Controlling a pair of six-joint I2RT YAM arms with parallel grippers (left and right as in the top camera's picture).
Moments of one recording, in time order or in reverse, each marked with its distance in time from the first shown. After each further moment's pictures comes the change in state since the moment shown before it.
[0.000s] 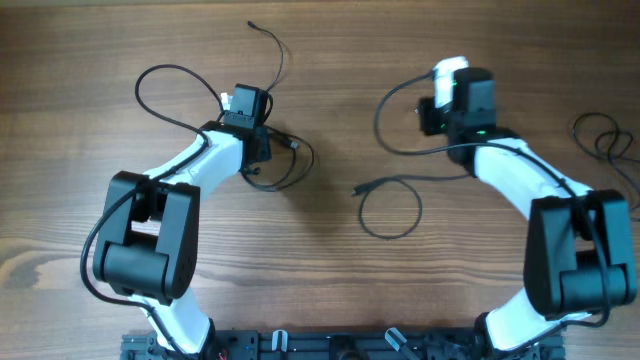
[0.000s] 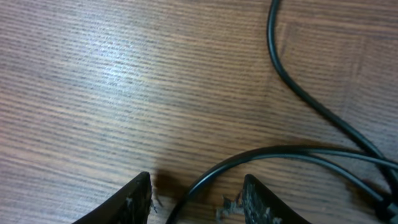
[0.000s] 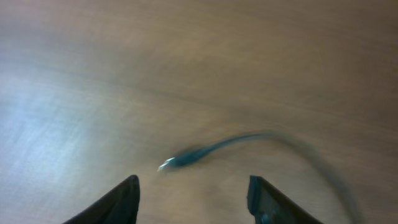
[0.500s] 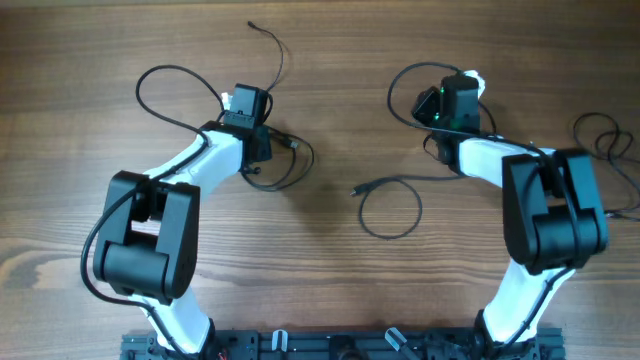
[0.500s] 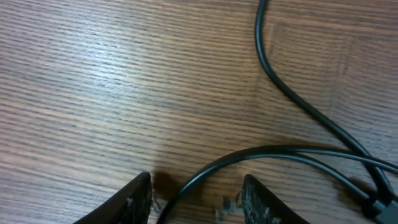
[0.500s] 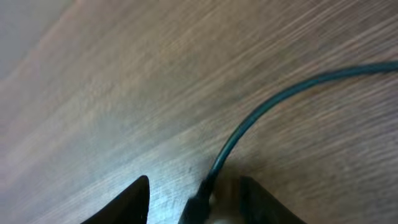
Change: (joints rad) left arm 0.000 0.002 0.000 0.009 0.026 0.000; right arm 0.014 0.232 0.004 0.247 0.029 0.786
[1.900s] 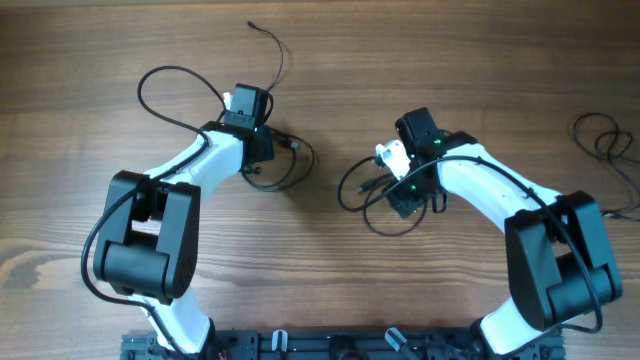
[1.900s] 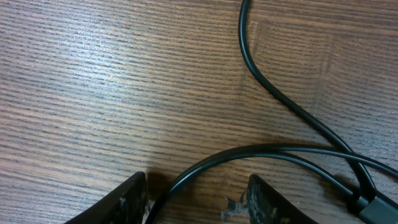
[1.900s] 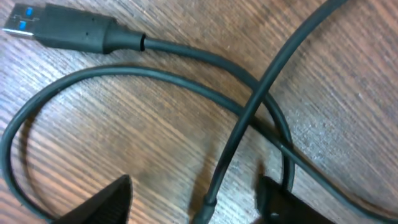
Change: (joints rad) left arm 0.000 0.000 0.000 0.010 0.027 0.000; right arm 0.225 -0.241 0.019 -1.039 -0.129 -1.044
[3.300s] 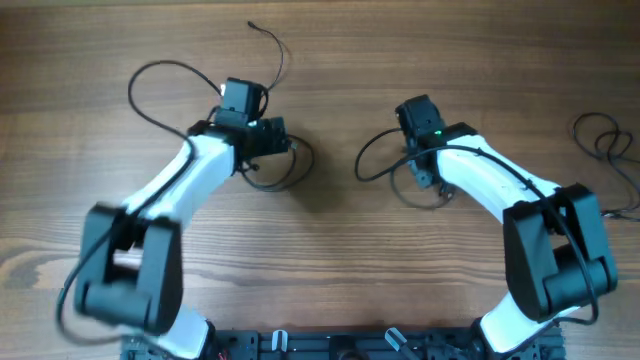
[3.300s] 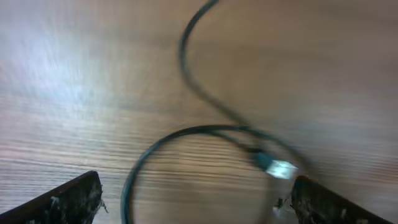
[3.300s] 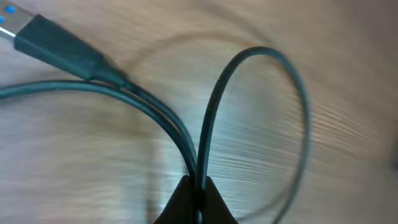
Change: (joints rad) left arm 0.000 -0.174 -0.003 -0.051 0.124 0.007; right arm -0.031 0.032 0.056 0.084 0.554 0.235
